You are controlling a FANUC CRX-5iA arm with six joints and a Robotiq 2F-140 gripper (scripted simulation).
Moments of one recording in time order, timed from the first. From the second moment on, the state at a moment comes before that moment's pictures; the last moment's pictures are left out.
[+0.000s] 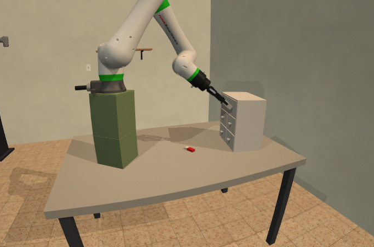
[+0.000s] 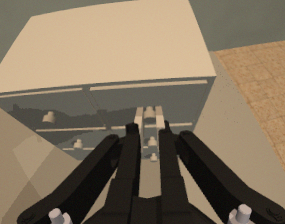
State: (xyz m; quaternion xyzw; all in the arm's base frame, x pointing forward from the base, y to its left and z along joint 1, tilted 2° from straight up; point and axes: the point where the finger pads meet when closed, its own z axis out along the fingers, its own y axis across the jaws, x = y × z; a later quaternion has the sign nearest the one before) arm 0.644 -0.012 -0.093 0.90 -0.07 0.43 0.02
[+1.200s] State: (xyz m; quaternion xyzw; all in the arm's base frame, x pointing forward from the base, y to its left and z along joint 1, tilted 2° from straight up) arm 0.612 -0.008 -0.093 0.90 -0.07 0.43 0.02
